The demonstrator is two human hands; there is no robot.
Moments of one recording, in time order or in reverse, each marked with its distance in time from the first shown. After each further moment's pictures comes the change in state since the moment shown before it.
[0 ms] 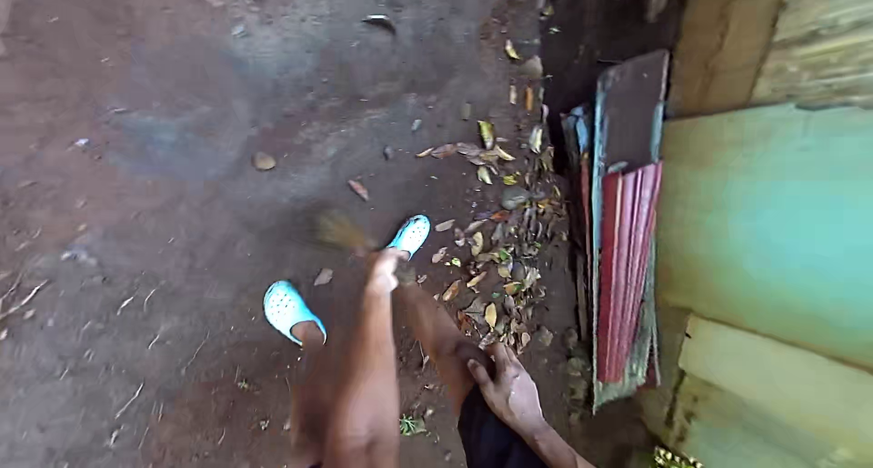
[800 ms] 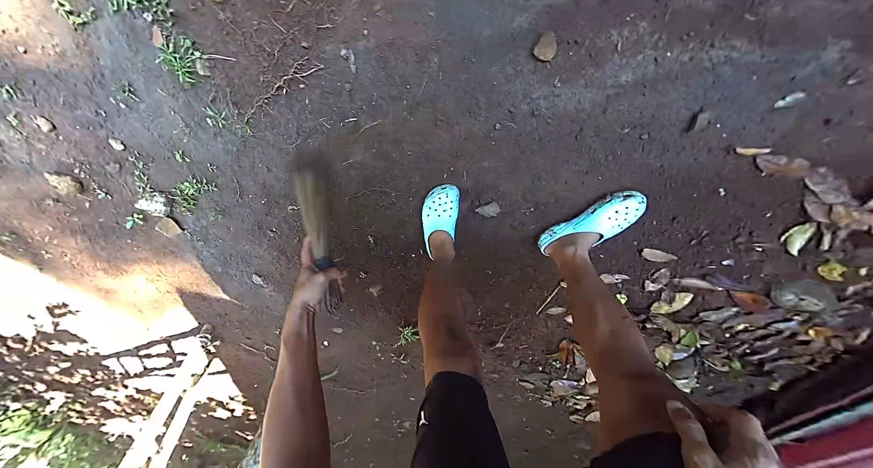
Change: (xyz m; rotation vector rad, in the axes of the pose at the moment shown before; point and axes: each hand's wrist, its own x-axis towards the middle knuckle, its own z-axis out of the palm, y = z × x) left_hand -0.185 -0.153 -0.513 -0.198 0.525 0.196; right_hand -0.059 -0.179 -0.057 -0.331 -0.239 -0.245
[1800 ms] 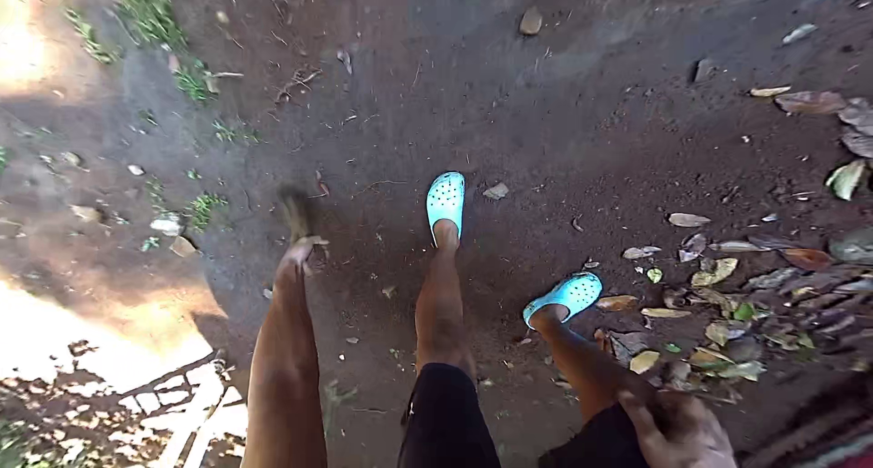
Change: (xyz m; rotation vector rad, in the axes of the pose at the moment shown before) left_hand 0.081 -0.033 -0.065 0.127 0.068 -0.111; right_hand -0.012 0.115 0.182 0.136 0.087 -0.031
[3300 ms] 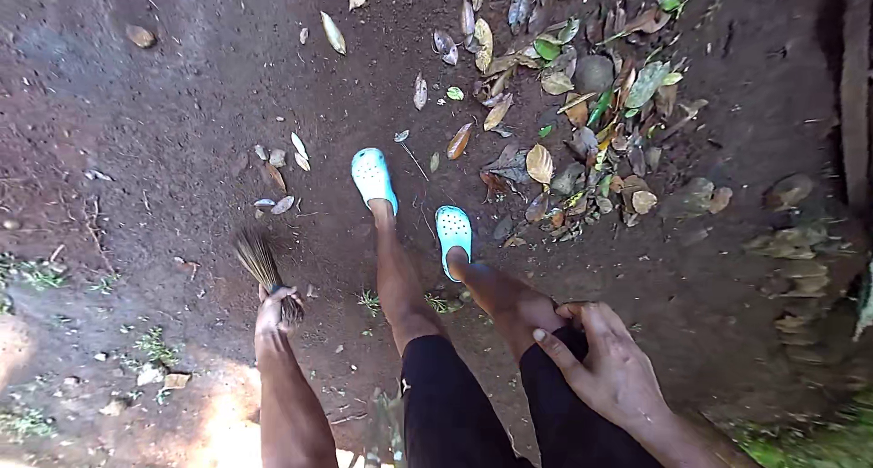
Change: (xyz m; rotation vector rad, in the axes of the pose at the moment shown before) left_hand -0.234 -0.234 0.322 0.139 -0.192 0.213; right_hand -0.110 0.416 0.168 0.538 0.271 0.008
